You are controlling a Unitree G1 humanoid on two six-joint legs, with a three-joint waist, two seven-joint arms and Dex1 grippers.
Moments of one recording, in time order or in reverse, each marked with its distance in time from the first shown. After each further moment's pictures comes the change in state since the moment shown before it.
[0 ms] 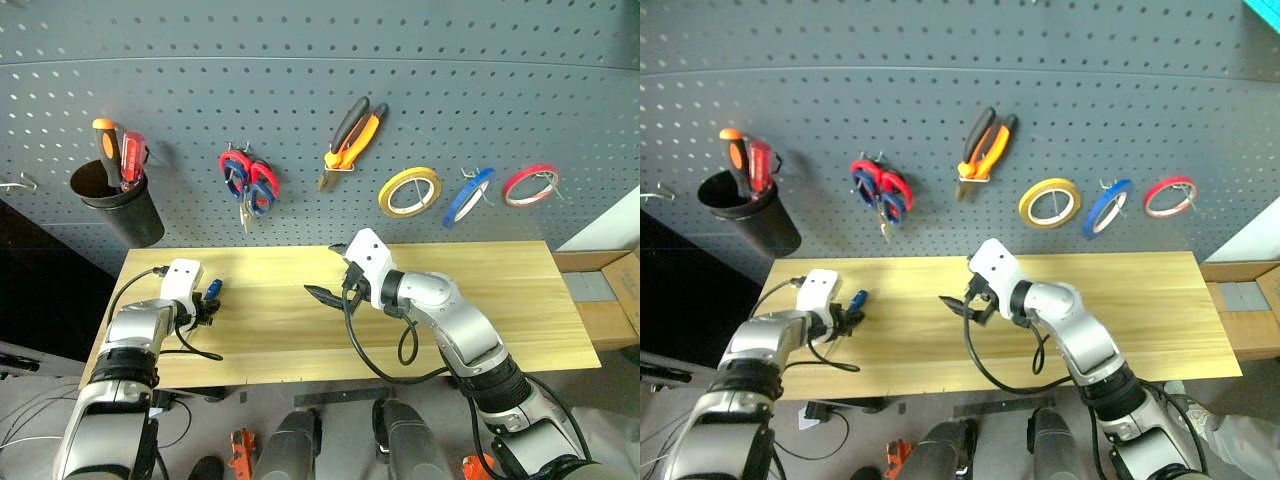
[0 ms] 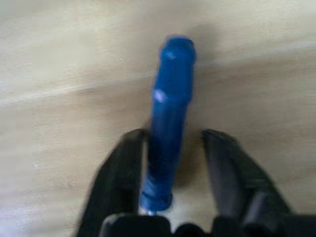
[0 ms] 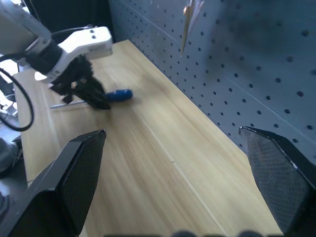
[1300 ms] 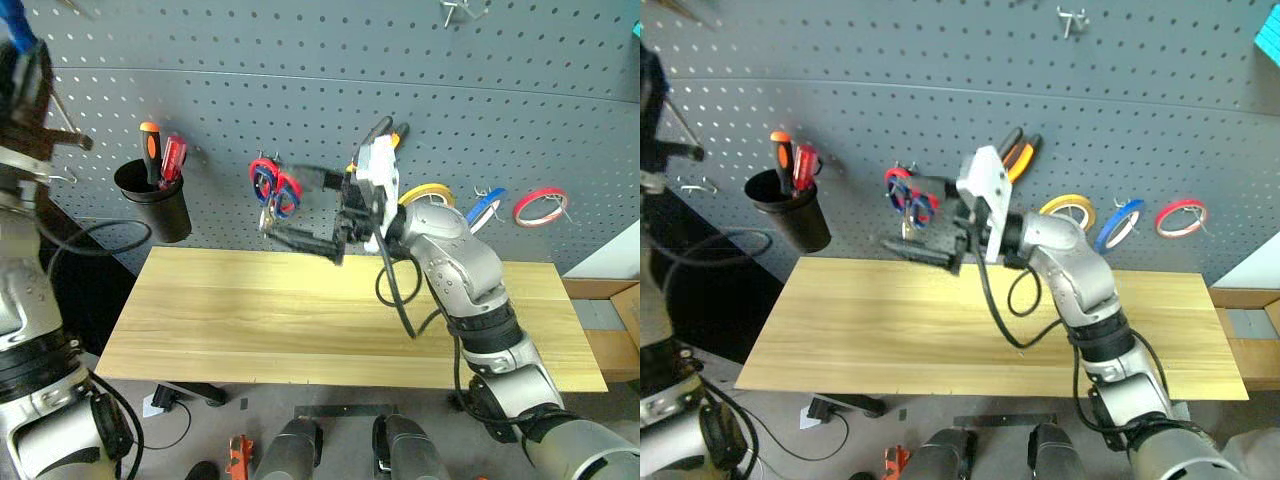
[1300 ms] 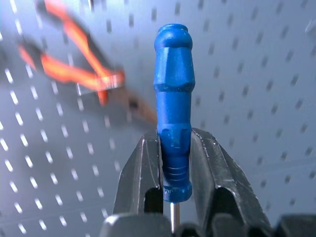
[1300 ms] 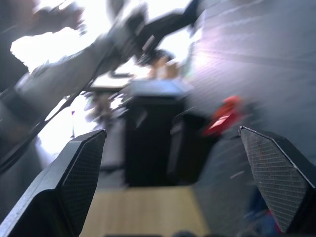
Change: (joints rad) left arm -0.139 0.056 0.460 -0.508 -0.237 -0.631 0.111; right arm -0.320 0.118 -0.188 0.115 0.312 -0.166 0.194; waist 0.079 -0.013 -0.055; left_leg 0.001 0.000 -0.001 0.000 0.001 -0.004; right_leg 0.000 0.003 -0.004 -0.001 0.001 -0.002
